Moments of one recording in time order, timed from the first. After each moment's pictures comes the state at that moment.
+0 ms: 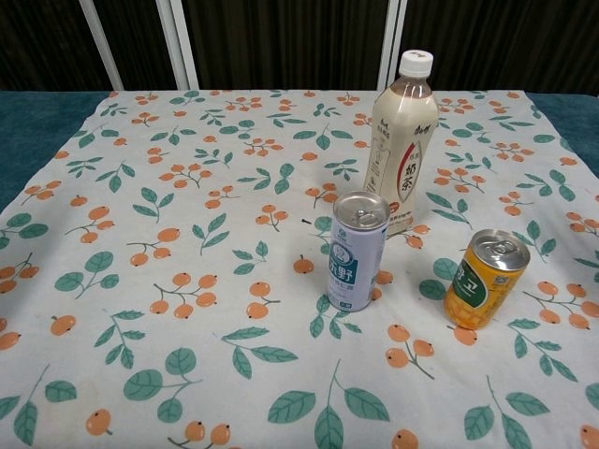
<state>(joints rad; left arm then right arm) -0.07 -1.13 -0.11 -1.70 1.36 1.51 0.10 0.12 -1.20 0.08 -1.55 -1.58 1.46 0.04</state>
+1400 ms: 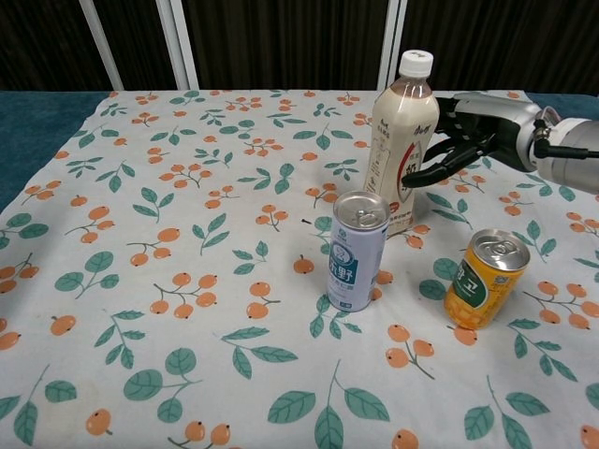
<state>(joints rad) -0.07 -1.11 -0.12 -1.71 1.34 1.49 0.08 0.70 -1.53 0.29 -1.30 -1.30 0.76 0.63</state>
